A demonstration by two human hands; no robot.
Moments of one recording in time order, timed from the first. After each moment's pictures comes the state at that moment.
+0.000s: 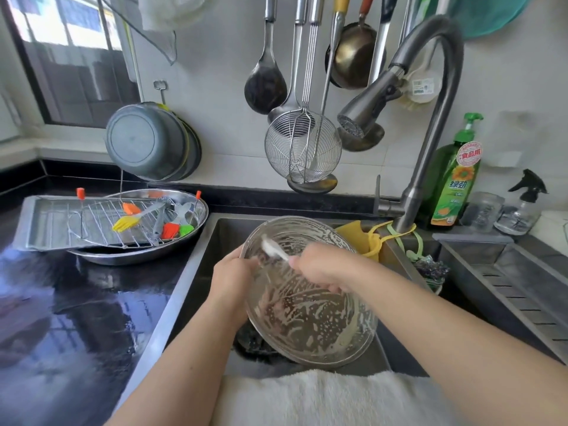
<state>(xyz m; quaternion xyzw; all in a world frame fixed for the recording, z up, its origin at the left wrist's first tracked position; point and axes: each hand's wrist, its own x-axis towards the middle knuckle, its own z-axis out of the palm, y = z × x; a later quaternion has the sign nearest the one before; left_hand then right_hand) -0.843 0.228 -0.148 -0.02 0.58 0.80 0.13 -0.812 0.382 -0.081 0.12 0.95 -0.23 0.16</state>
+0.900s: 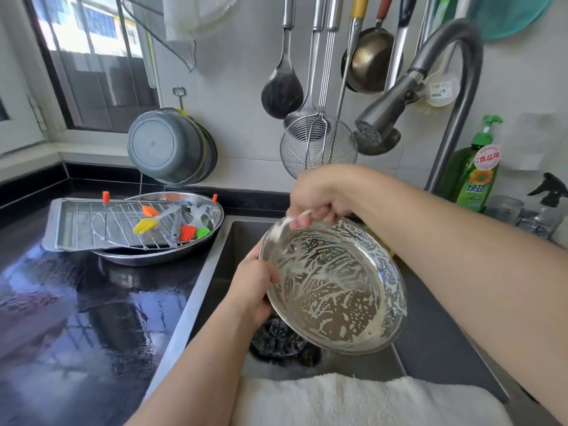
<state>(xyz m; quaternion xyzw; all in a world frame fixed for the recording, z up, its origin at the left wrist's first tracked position) -0.843 0.229 -0.139 0.05 0.50 0.84 0.19 -0.860 0.353 0.022 0.12 0.94 -0.27 0.18</state>
